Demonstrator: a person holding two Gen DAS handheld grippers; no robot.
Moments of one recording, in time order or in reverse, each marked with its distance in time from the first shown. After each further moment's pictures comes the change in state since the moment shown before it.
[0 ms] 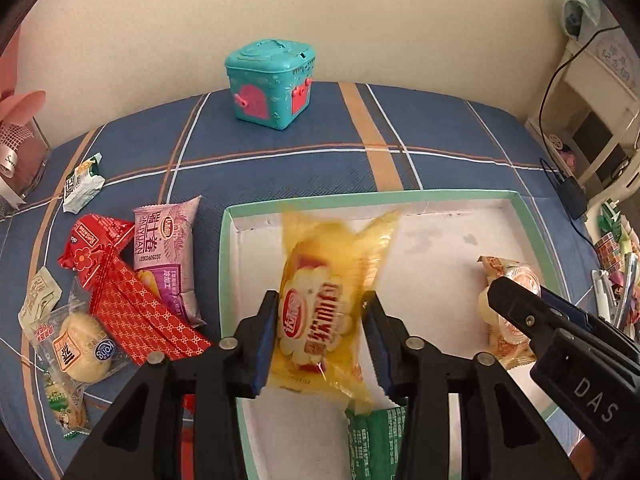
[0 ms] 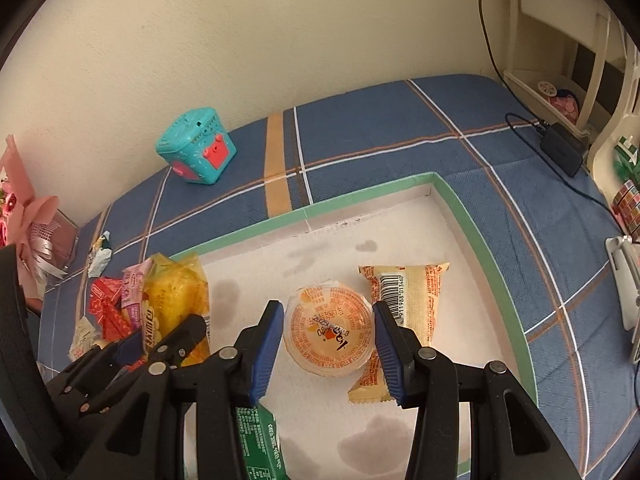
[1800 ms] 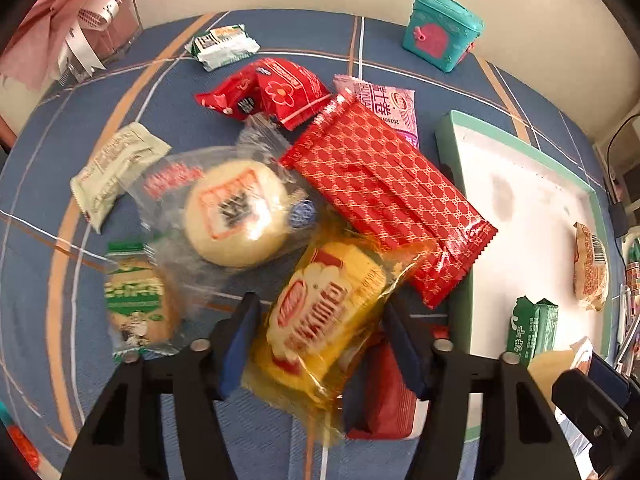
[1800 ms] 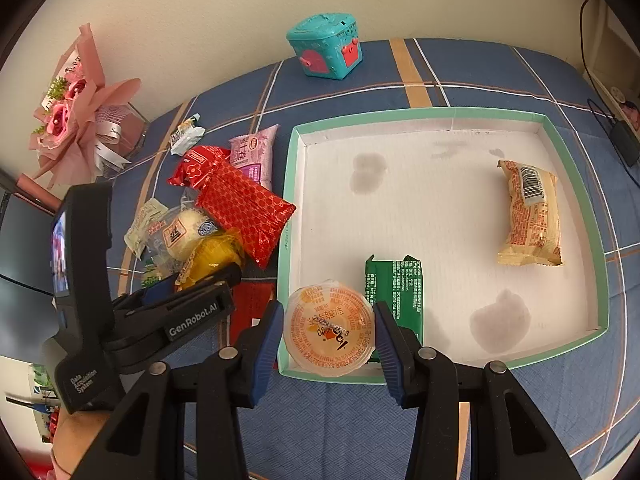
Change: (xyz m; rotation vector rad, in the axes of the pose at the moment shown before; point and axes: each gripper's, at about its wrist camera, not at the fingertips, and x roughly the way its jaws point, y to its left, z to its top) left arm 0.000 0.151 -0.091 -0.242 0.164 0.067; right arm -0.032 0.098 -0.078 -0.204 0.215 0.138
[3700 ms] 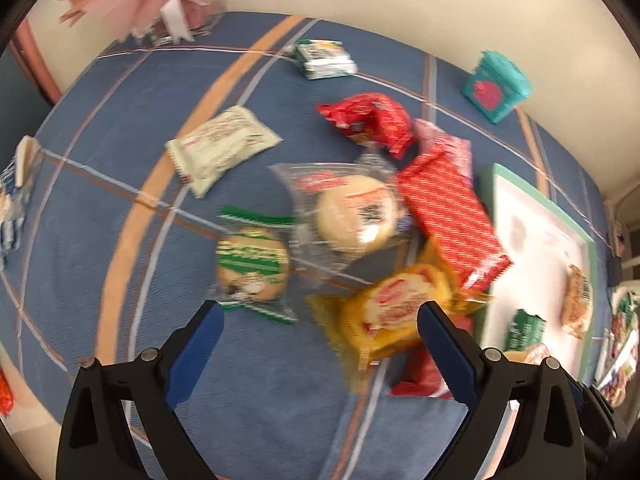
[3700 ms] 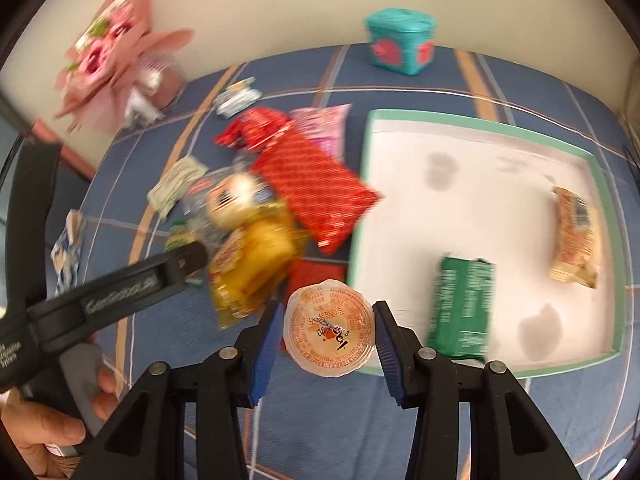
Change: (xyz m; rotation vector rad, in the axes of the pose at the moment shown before) left arm -0.027 0.087 0.004 -0.190 0.005 0.002; right arm 0.007 0.043 -0.009 -0.120 0.014 -0.004
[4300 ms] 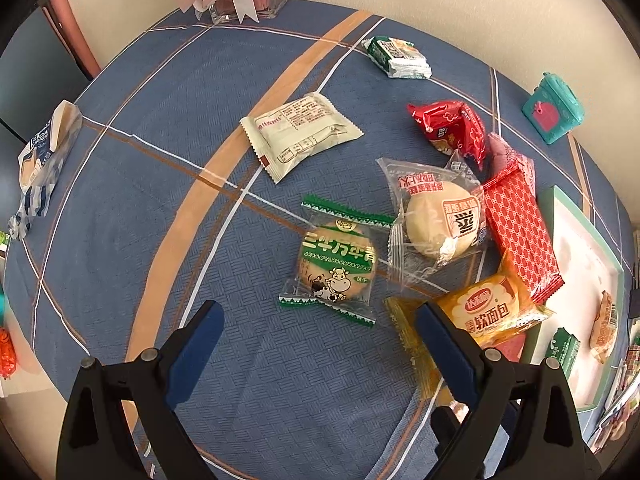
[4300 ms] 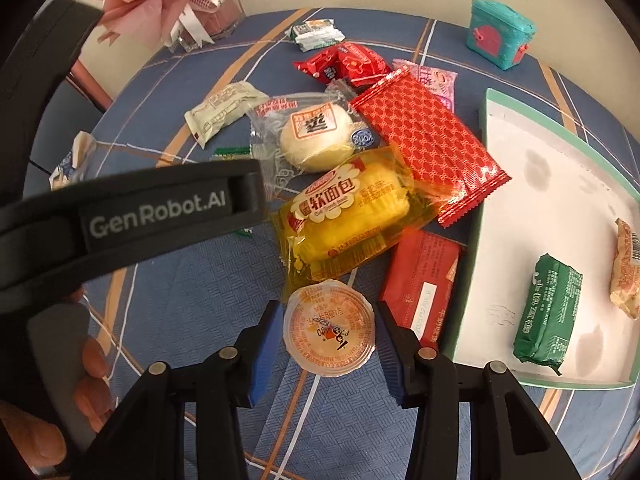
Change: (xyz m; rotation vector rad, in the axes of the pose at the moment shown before) left arm 0.006 0.053 -0.004 -0.114 0.008 0.126; right arm 0.051 0.084 -0.023 -0.227 0.101 0.008
